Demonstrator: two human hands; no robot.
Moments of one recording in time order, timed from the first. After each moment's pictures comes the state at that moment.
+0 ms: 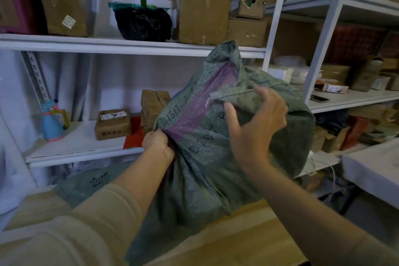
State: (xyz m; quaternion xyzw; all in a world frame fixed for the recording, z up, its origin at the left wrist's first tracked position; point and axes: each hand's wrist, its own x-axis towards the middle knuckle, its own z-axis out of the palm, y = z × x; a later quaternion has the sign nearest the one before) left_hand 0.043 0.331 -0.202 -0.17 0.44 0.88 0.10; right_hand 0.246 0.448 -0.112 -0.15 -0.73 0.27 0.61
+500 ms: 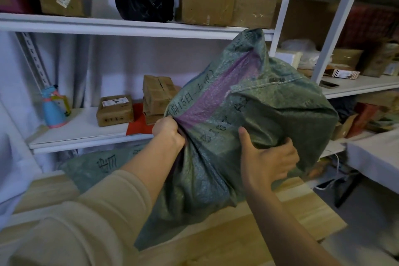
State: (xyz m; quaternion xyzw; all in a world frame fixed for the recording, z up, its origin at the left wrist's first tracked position) left_hand 0.061 0.345 -0.193 -0.17 0.43 0.88 0.13; right_hand 0.251 0.451 -0.197 -0.46 -0.66 0.38 0.46
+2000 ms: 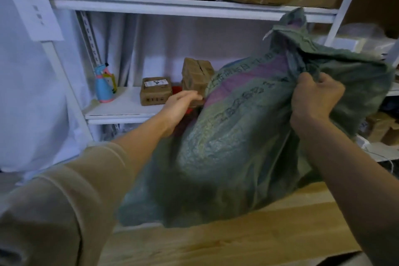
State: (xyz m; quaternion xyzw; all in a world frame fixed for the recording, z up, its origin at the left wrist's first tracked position) left_hand 0.076 0.220 -0.174 0.12 0.72 0.68 0.10; right_hand 0.192 0.446 -0.113 -0.23 -0.61 0.57 0.49
